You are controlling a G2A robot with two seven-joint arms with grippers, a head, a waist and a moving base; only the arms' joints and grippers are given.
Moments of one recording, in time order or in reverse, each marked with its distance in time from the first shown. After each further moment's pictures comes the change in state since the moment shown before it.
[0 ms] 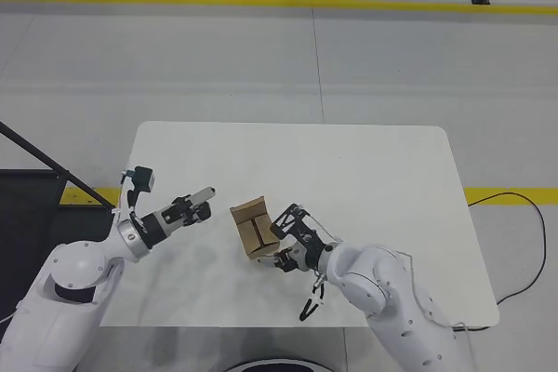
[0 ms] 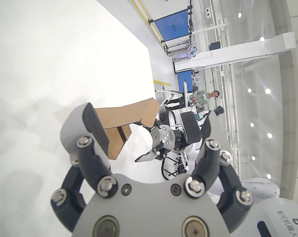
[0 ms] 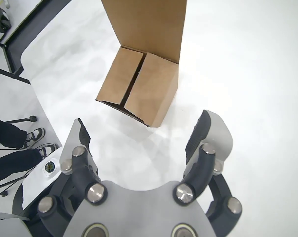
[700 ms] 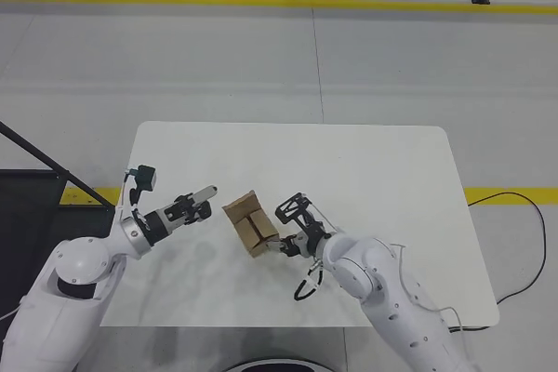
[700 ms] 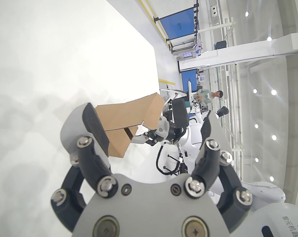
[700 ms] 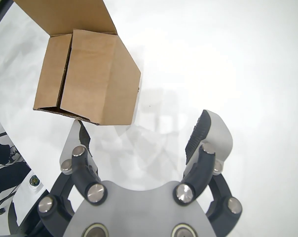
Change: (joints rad) left arm -0.020 -0.003 0.008 0.023 0.007 0.013 -0.005; right arm 0.087 -0.025 -0.038 0.135 -0.039 0.126 0.002
